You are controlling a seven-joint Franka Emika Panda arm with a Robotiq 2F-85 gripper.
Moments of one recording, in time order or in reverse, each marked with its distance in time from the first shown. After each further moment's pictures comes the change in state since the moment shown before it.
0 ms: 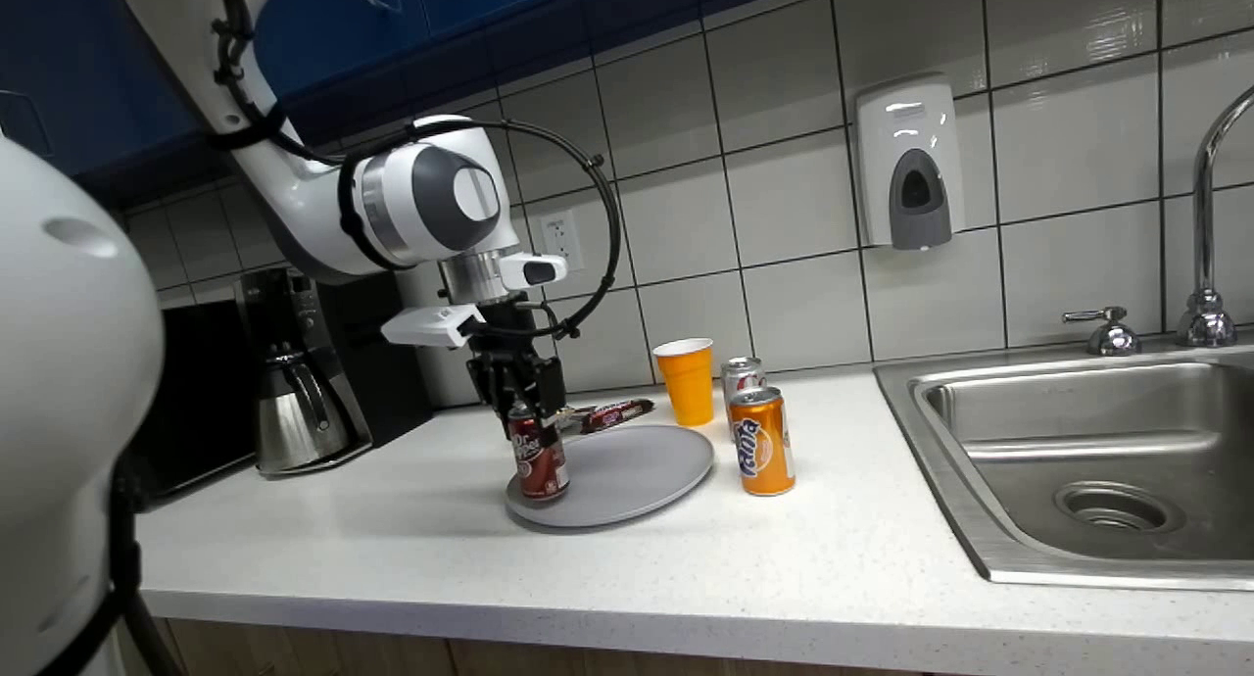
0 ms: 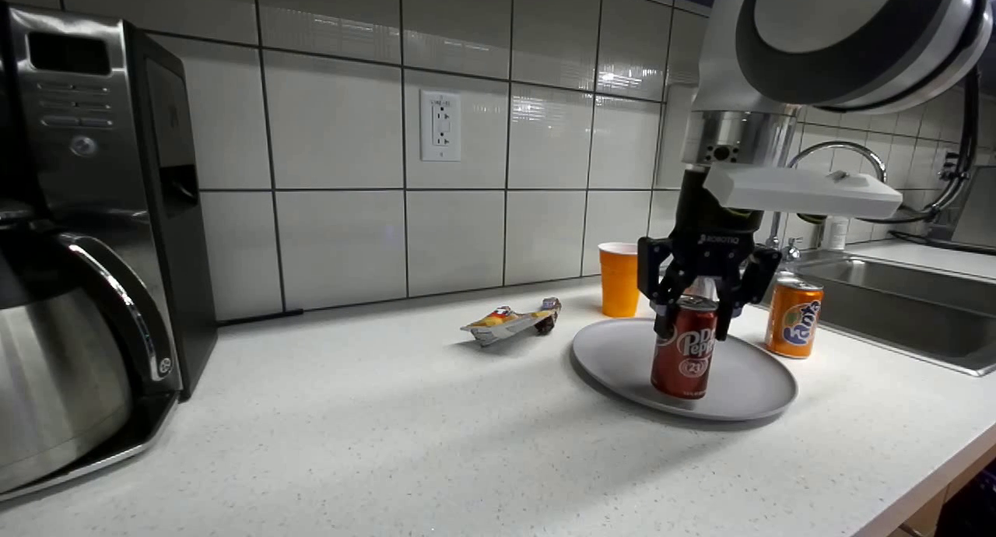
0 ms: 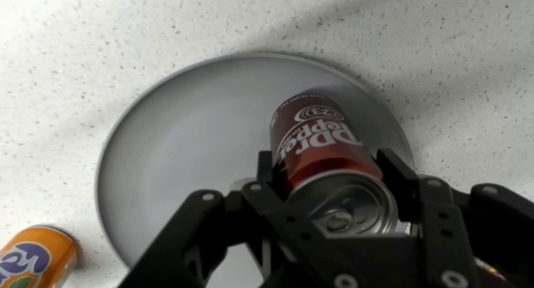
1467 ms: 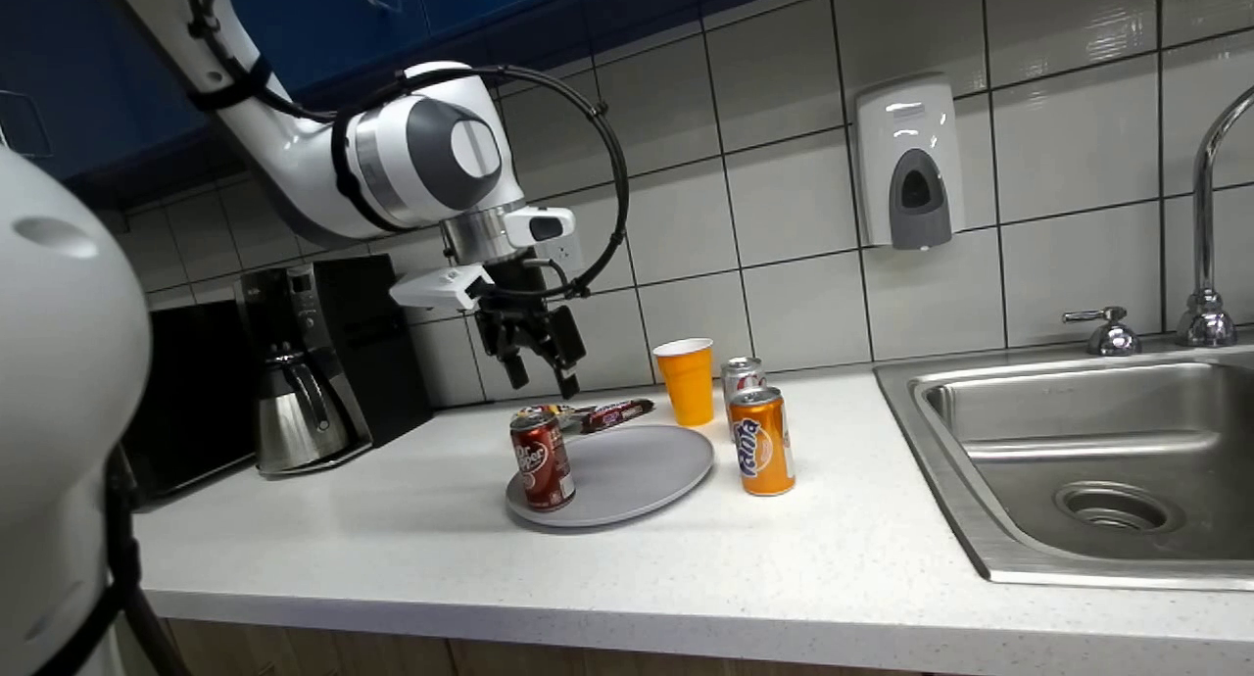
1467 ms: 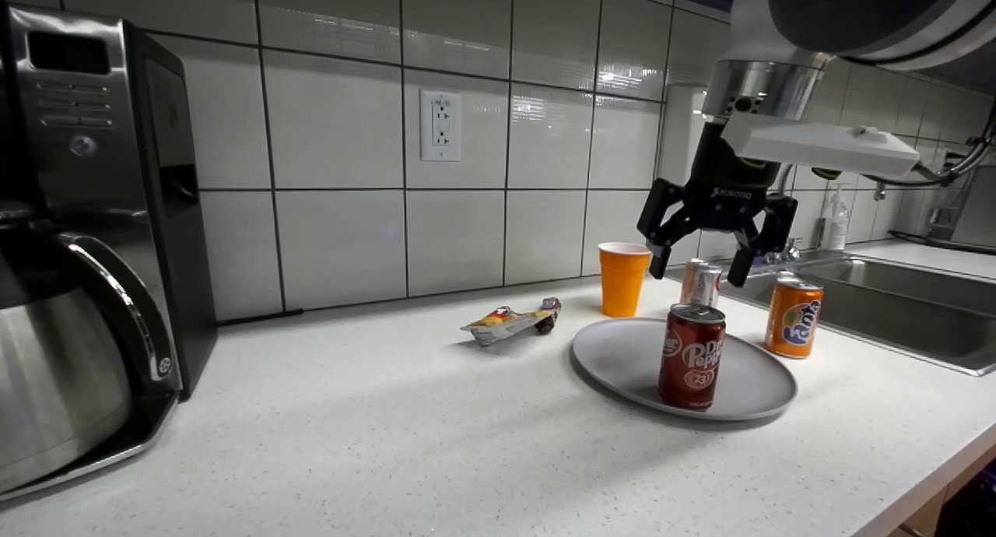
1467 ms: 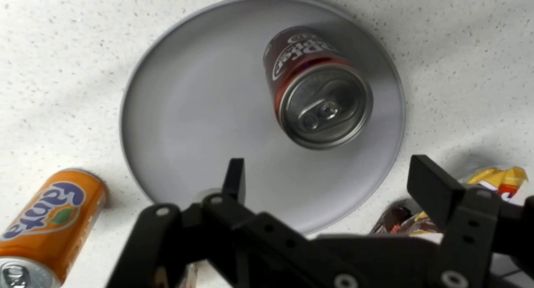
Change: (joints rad) arm -0.040 -0.107 -0.008 -0.014 -0.012 0.019 0.000
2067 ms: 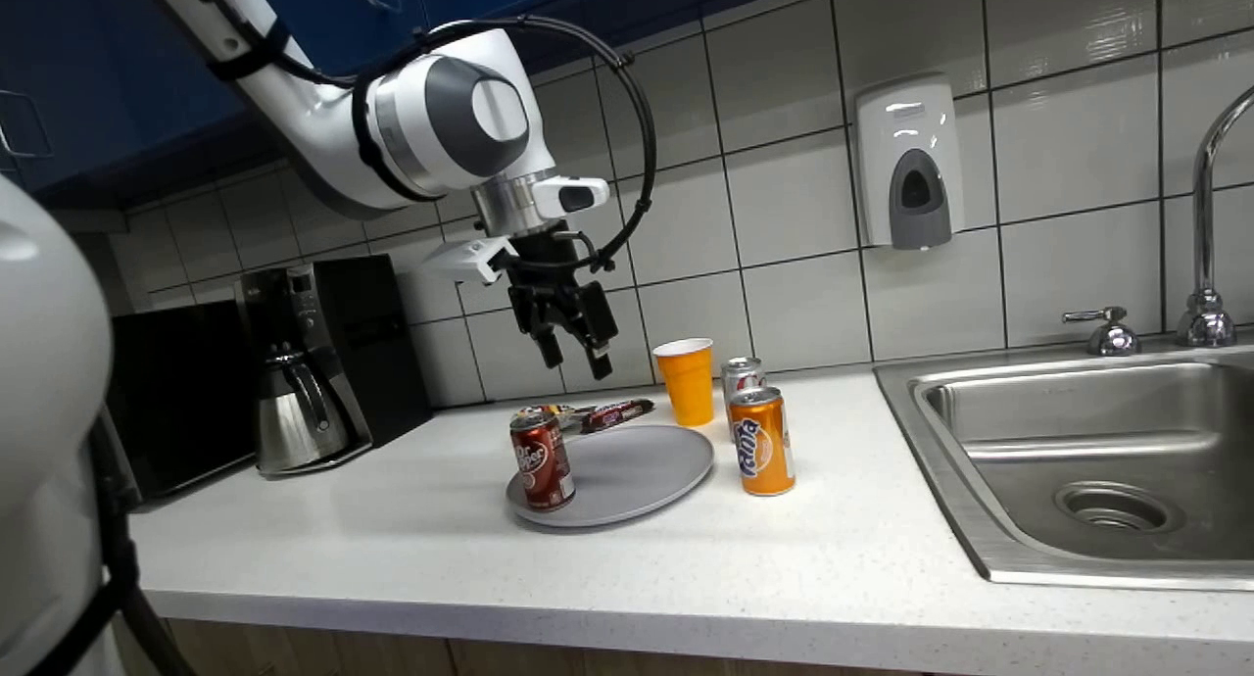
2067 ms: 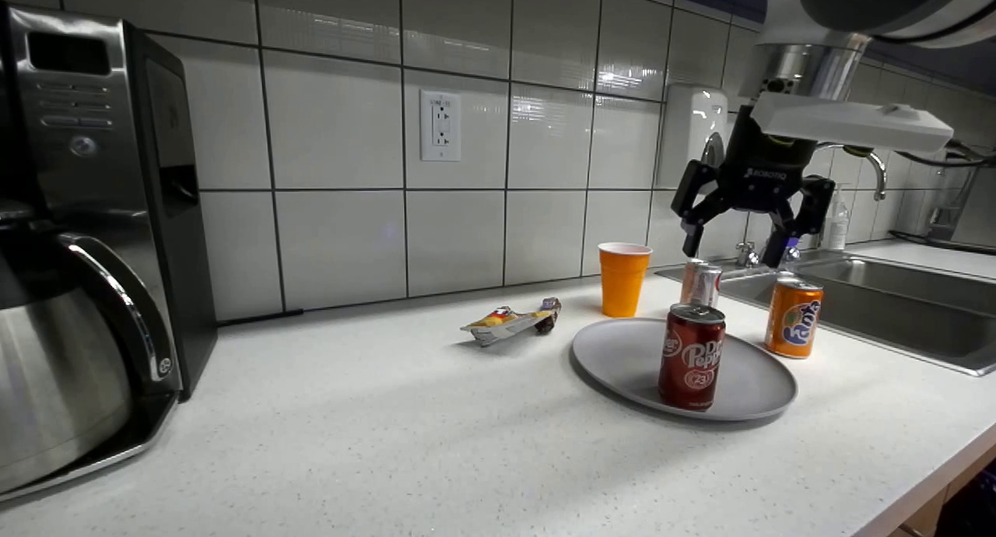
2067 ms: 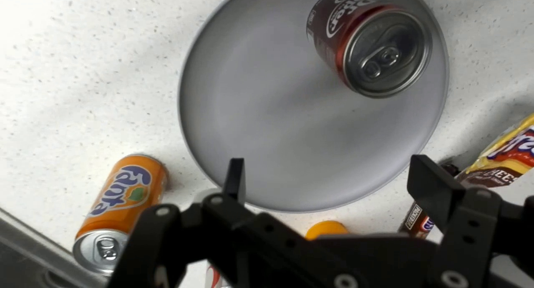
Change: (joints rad) arm -0.097 -0.055 -0.005 0.000 0.000 -0.049 0.015
